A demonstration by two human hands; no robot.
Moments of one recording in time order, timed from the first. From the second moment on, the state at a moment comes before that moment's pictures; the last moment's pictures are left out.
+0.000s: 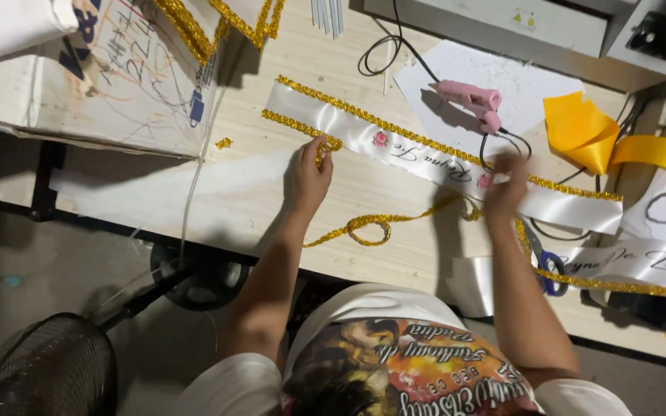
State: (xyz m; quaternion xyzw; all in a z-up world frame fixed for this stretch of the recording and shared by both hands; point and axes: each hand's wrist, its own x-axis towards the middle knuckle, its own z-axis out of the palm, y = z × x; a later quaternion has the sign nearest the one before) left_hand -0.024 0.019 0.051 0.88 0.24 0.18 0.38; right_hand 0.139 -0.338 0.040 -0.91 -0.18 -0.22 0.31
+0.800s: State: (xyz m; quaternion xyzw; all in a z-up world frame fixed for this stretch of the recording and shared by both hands) left_hand -0.022 0.020 0.107 0.78 0.30 0.04 0.54; right_hand 0.045 -0.125 0.005 -0.62 0.02 0.43 0.66
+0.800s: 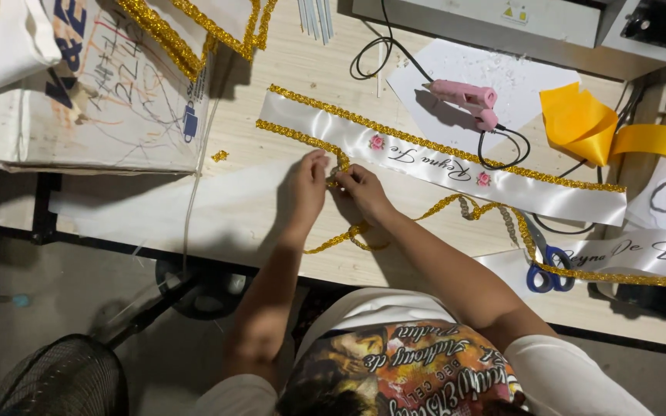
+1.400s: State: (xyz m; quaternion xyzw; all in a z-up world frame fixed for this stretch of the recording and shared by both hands) left_hand -0.019 0.042 0.032 0.96 -0.02 0.18 0.19; right_hand 0.064 -0.194 0.010 -0.65 0.04 0.45 0.62
